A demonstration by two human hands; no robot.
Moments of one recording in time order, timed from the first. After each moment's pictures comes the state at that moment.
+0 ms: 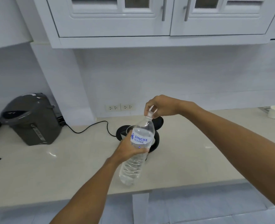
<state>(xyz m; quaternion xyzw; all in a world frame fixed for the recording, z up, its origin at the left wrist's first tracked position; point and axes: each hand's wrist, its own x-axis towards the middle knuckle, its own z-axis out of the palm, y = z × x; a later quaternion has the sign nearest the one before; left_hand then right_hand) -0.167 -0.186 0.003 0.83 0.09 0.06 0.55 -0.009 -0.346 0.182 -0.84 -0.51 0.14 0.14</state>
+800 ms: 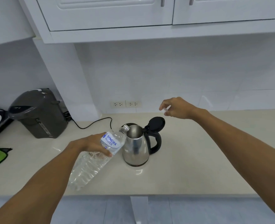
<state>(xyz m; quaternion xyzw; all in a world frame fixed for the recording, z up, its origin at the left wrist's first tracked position) -0.175 -0.069 0.029 0.91 0.20 -0.18 0.30 0.087 -0.381 0.120 -0.86 -0.46 0.09 0.19</state>
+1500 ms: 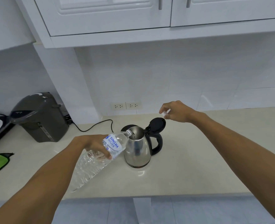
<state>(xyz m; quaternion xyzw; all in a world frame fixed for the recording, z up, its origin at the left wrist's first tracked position) -0.156 -0.064 0.045 0.91 0.17 -0.28 0.25 0.081 -0.383 0.107 -0.86 -0.45 0.09 0.21</state>
